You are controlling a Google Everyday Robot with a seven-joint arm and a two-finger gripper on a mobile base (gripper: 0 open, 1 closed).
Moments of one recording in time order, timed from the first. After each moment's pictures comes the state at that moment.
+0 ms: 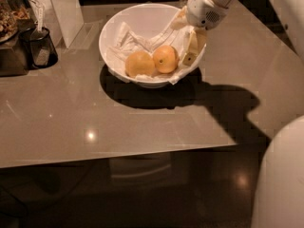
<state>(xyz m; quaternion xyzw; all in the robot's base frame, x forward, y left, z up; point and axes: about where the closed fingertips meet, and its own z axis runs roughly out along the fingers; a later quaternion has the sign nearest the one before) 0.640 -0.083 0.934 -0.72 0.65 0.10 0.23</state>
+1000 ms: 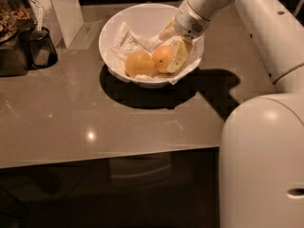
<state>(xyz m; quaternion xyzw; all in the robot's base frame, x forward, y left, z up) 0.680 -0.055 0.887 -0.73 0.62 0.15 0.23</state>
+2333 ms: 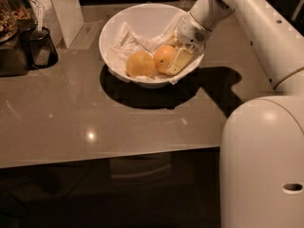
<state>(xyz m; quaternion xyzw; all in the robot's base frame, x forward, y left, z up) 0.679 -0.069 0.857 -0.72 0.64 0.17 0.21</state>
